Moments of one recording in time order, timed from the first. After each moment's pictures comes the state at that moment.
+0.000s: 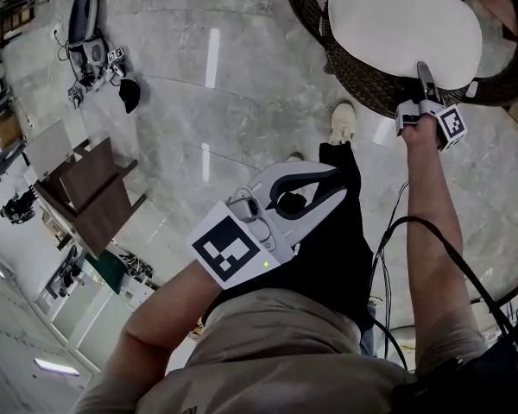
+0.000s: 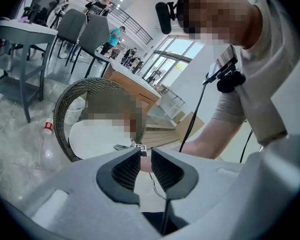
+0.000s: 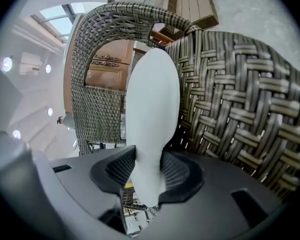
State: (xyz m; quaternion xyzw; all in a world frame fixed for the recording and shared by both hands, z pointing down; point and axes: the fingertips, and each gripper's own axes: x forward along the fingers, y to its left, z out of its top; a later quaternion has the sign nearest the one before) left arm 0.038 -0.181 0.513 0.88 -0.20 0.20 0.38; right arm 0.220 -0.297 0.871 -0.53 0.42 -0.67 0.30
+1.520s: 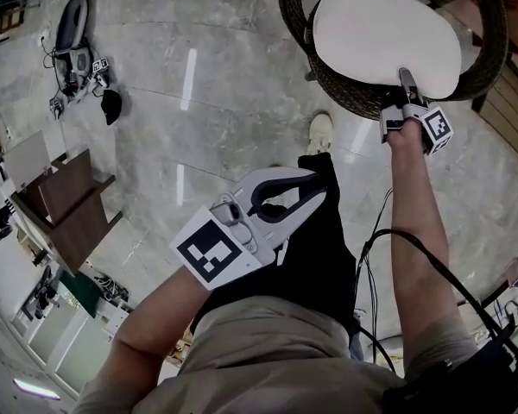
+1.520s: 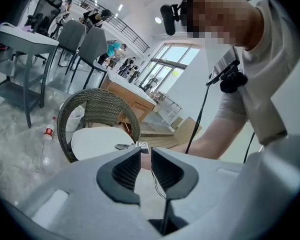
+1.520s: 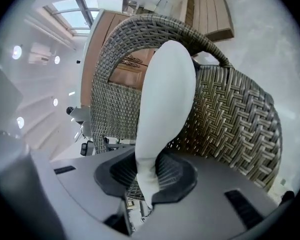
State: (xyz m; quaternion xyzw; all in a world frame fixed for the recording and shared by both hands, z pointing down) left arm 0.019 -0.149 0.475 0.89 -0.22 0.16 0.36; right arm 0.220 -0.298 0.797 -0.53 0.47 -0.65 0.28
